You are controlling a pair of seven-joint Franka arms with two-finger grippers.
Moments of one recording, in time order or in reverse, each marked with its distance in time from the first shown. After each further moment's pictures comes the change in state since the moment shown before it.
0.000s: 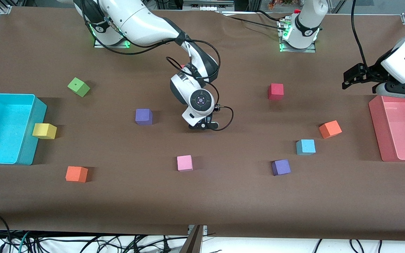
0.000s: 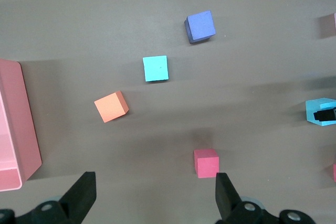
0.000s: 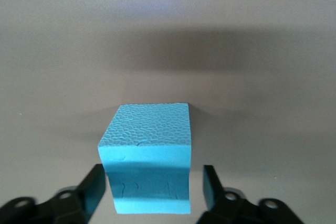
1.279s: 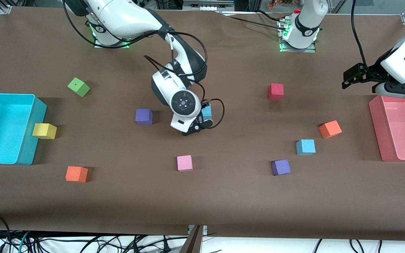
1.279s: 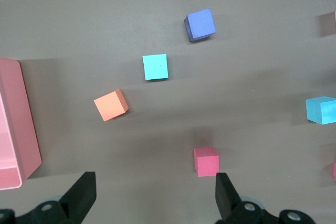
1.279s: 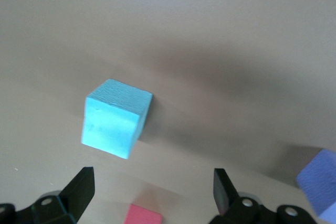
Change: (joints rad) left arm 0.000 0.000 -0.001 0.000 0.000 -0.005 0.000; right arm -0.082 -0.111 -0.031 0.013 0.002 -0.168 -0.478
